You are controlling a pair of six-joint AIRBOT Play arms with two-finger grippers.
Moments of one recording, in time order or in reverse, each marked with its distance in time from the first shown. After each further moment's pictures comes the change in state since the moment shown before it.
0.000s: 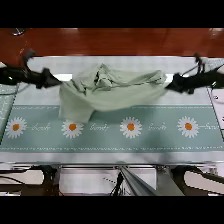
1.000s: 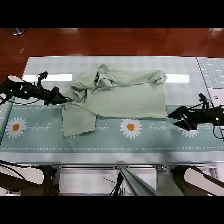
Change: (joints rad) left arm 0.000 -0.196 -0.163 0.126 0.034 0.064; right arm -0.264 0.126 -0.566 0.015 -0.008 -0.101
